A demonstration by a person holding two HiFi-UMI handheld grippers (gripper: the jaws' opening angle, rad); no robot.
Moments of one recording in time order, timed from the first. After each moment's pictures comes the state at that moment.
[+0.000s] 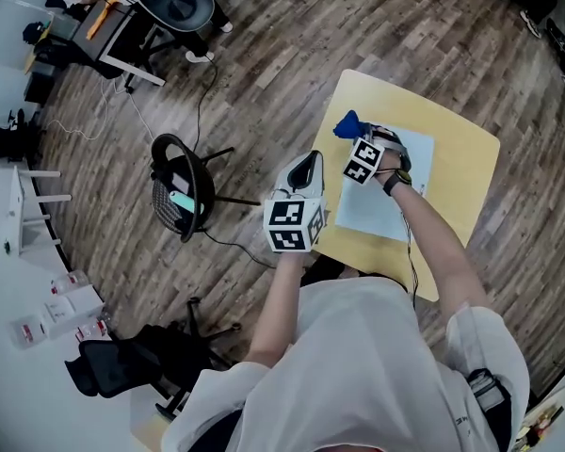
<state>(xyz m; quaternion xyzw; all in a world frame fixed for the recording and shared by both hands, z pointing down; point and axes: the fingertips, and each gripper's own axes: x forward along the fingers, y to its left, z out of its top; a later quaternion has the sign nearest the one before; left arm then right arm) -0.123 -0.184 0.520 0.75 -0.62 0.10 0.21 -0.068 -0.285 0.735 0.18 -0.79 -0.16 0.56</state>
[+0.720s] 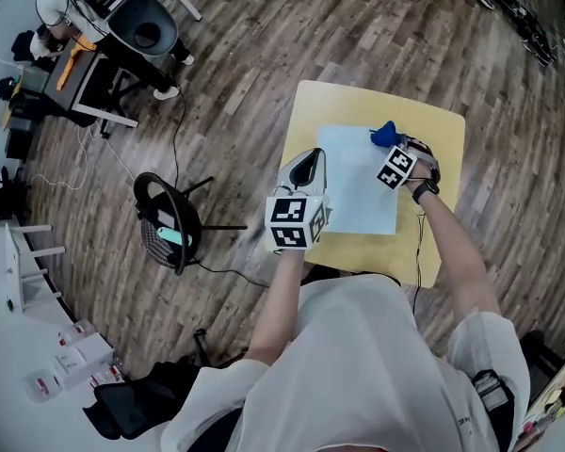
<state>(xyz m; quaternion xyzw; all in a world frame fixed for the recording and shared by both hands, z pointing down) -0.038 -0.208 0.502 0.82 -0.54 0.09 0.19 0.149 -0.288 0.749 0.28 -0.71 -0.09 0.64</state>
